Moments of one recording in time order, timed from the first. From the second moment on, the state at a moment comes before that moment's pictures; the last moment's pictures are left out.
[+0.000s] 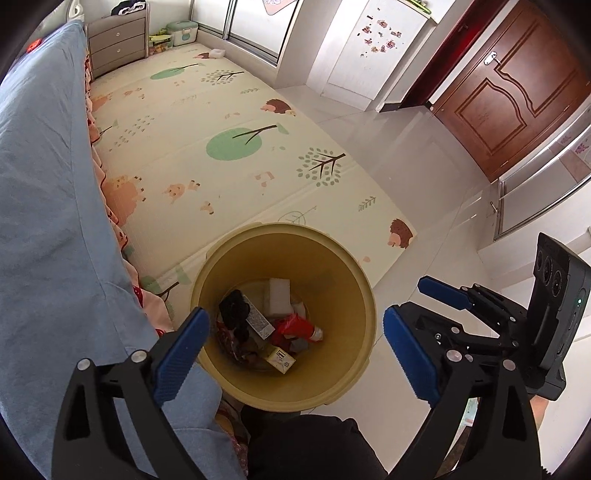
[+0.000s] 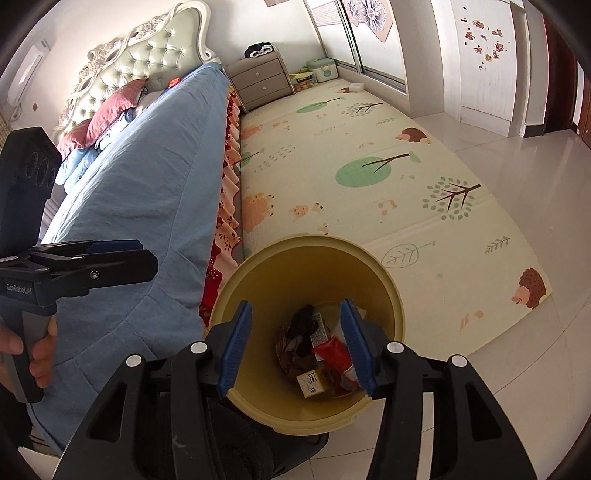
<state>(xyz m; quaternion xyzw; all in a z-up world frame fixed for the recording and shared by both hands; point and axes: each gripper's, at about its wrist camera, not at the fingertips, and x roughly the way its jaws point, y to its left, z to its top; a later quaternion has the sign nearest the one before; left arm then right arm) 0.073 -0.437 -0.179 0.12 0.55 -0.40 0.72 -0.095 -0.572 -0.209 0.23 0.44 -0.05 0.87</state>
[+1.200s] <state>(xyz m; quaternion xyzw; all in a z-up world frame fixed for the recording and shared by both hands) 0.038 -0.278 -0.087 0.08 0.43 -0.36 0.82 -0.082 -0.444 -0.093 0.13 0.37 0.04 0.92</state>
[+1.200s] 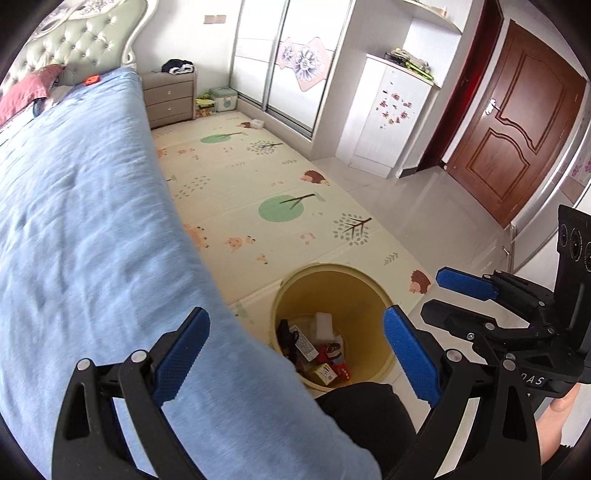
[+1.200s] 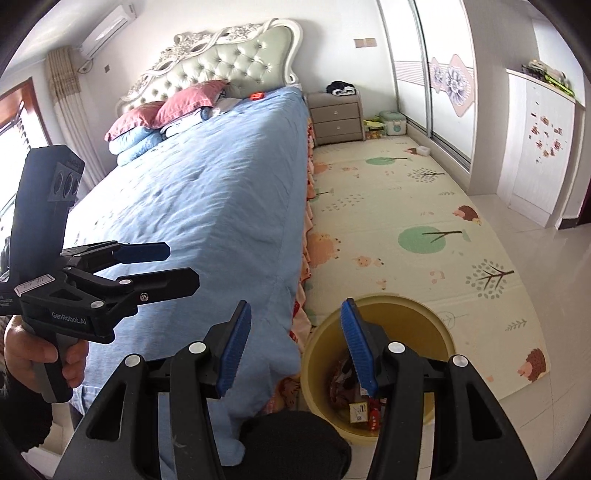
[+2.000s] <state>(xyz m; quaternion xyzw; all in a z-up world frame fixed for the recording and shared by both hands) 0.038 -0.020 -0.062 0.00 0.35 -0.11 0.93 -0.007 -0.211 -0.071 0.03 0.34 0.22 0.91</state>
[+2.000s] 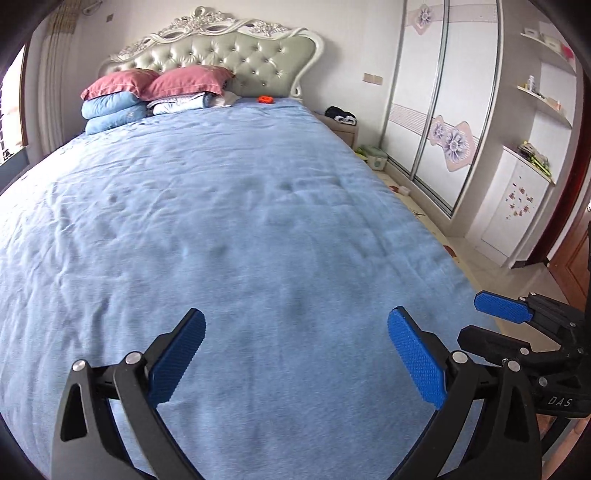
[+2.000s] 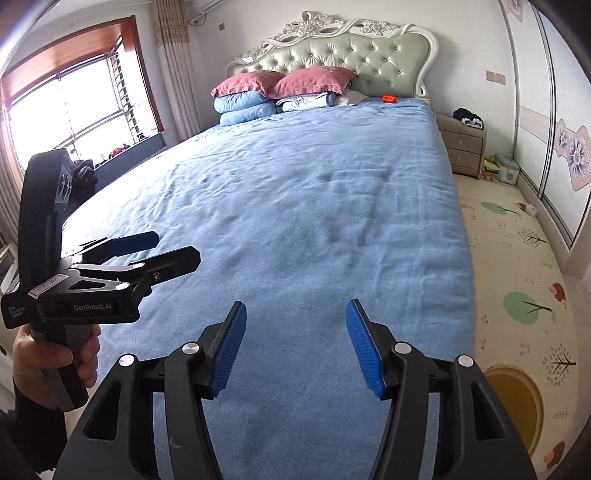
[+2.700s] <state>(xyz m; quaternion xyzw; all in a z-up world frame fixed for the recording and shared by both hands) 0.029 0.029 -0.004 0.00 0.23 -0.01 0.97 0.013 -0.190 -0.027 0.04 0.24 0.21 0.95</state>
